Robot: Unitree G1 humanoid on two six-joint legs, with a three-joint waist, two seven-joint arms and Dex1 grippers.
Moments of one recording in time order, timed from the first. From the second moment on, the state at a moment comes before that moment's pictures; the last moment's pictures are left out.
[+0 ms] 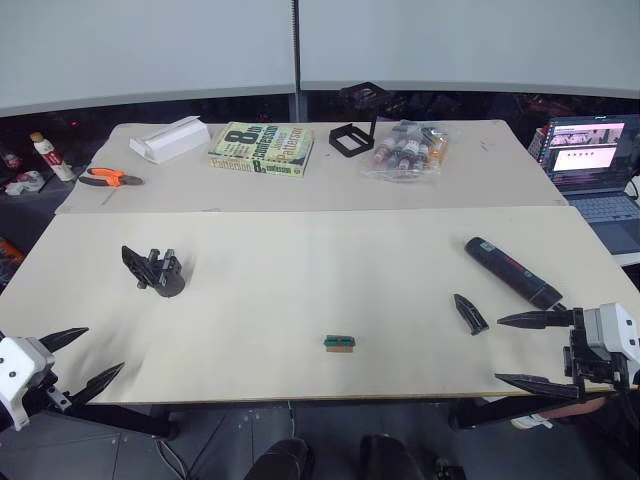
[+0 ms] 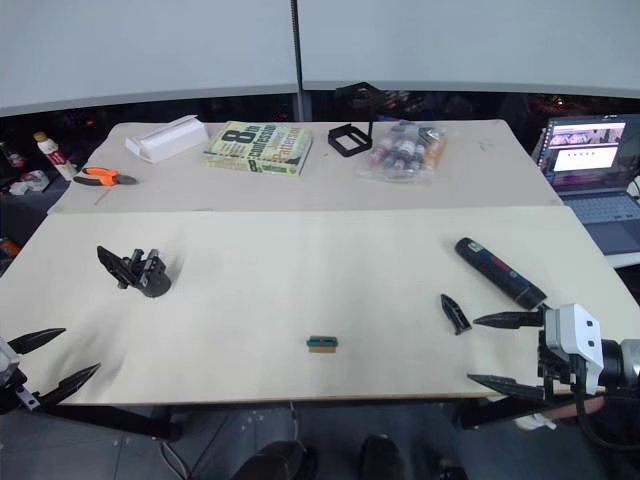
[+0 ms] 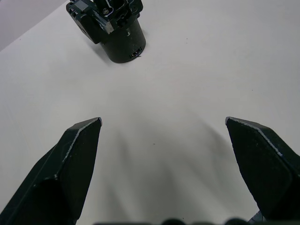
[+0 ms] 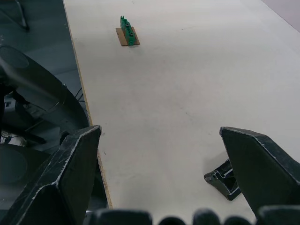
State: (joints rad) left arm 0.39 0.82 0.64 0.12 -0.36 -0.17 -1.07; right arm 0.13 -0.95 -0.41 -0.01 0.49 -0.09 1.48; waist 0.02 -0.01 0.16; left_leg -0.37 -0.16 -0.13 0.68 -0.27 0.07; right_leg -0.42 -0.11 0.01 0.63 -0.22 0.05
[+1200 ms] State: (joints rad) left arm 0.02 0.14 0.31 -0.21 -0.11 0.23 -0.01; right arm -0.18 -0.65 -0.20 -0.39 0.79 0.22 1.19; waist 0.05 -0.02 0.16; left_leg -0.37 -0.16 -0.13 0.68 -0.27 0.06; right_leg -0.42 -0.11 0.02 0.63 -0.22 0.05
